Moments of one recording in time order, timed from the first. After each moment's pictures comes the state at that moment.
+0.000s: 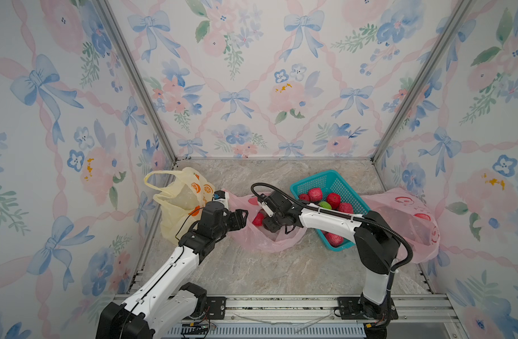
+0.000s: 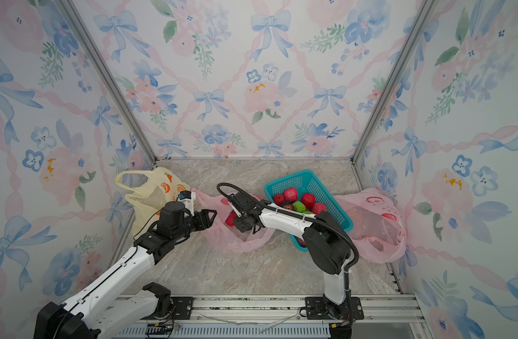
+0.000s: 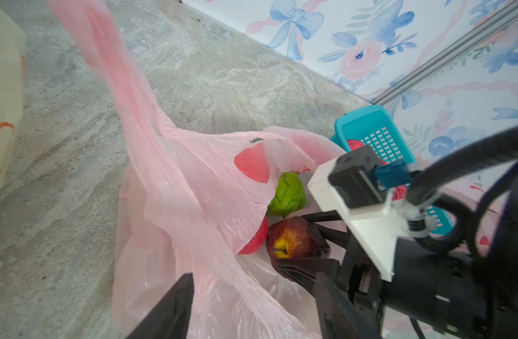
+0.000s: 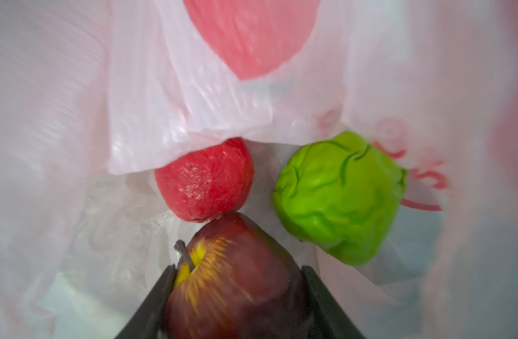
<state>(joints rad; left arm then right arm) -0.39 0.96 0.62 -0.21 0.11 -0.57 0.86 1.87 1.38 -0.51 0.10 0.07</state>
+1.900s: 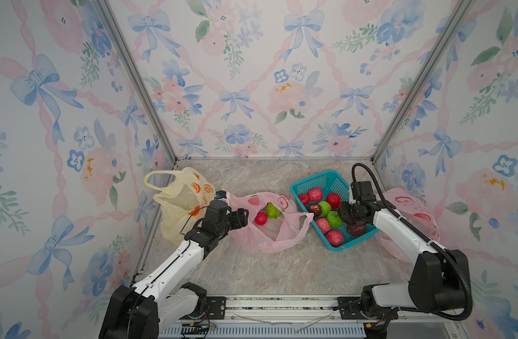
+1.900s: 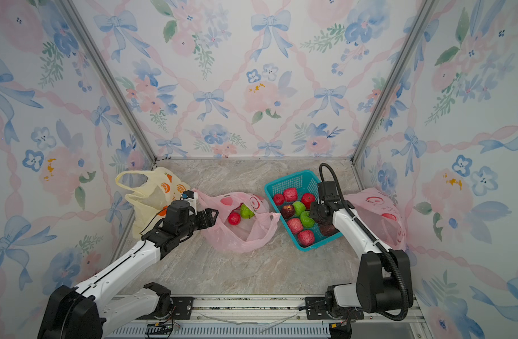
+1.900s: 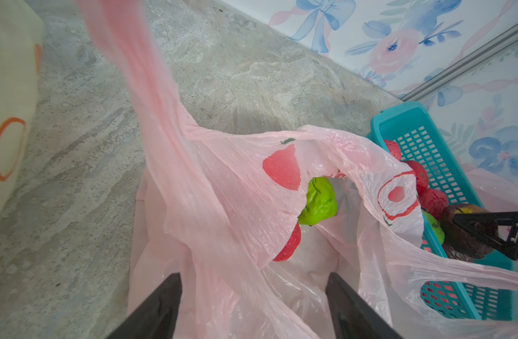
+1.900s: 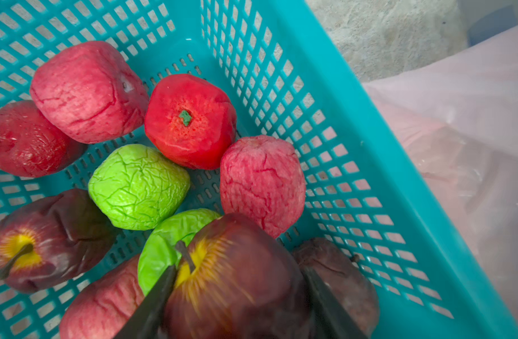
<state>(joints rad) -0.39 1.07 0.60 -0.14 0.06 -0.55 0.12 1.39 0.94 -0.58 0.14 0.21</state>
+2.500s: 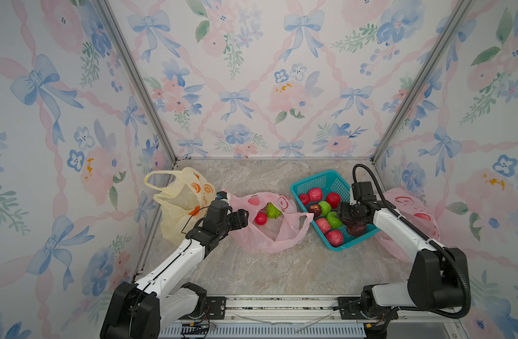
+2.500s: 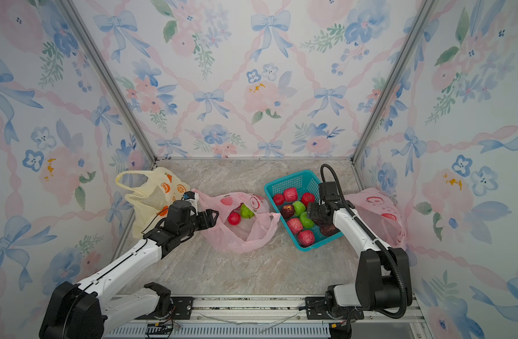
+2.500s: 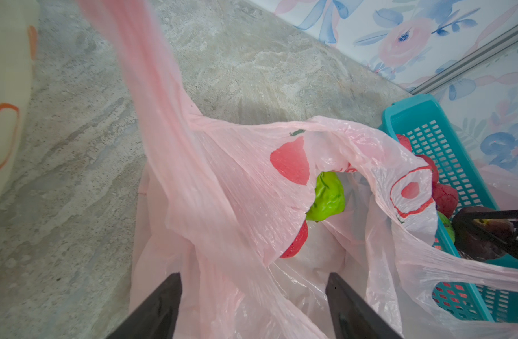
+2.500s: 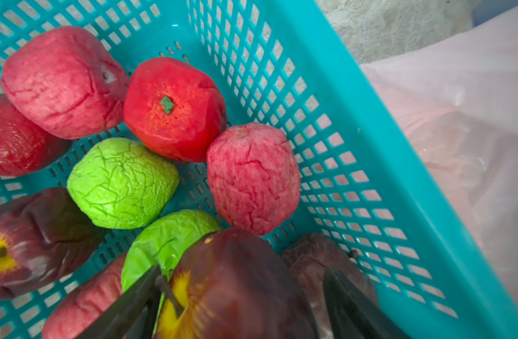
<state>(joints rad) -0.39 1.09 0.60 -0.15 0.06 -0.55 0.10 1.39 0.93 -0.60 0.14 0.22</state>
